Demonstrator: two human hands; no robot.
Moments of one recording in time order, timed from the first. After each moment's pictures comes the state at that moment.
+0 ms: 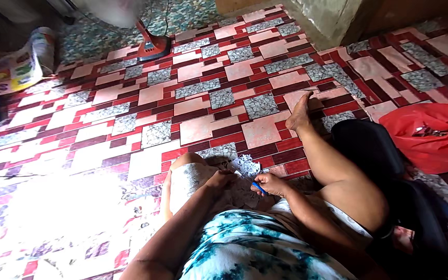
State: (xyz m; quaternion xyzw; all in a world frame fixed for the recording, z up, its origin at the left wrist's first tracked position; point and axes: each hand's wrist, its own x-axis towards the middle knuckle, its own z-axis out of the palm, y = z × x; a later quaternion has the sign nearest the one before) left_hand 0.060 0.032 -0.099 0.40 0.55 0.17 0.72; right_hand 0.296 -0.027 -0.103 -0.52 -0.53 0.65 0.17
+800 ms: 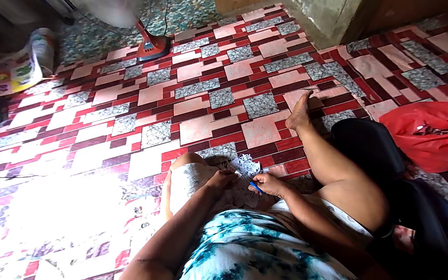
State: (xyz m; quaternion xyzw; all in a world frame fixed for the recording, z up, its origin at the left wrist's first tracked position) left_hand 0.062 0.030 -0.100 0.40 0.55 0.17 0.71; right_hand 0.291 -0.026 -0.105 -0.53 -0.56 0.62 0.16
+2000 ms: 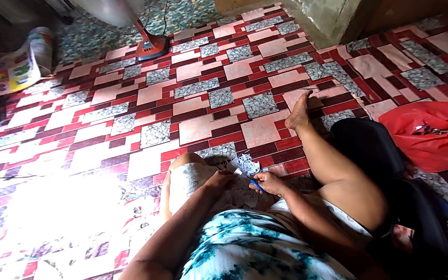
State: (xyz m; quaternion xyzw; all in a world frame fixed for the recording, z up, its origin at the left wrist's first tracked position) left_hand 0.061 0.032 -0.098 0.39 0.55 0.15 0.72; right_hand 0.292 -0.026 -0.102 -0.54 -0.52 0.64 0.20
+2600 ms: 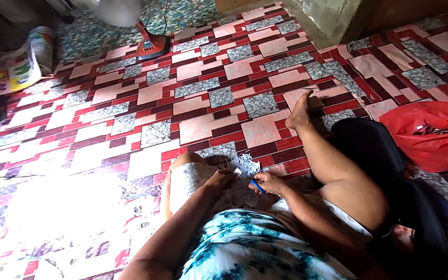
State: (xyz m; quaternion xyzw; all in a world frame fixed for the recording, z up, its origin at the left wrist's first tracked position) left_hand 0.063 0.032 -0.097 0.39 0.56 0.16 0.72; right_hand 0.293 -0.026 -0.099 -0.53 -0.51 0.65 0.17
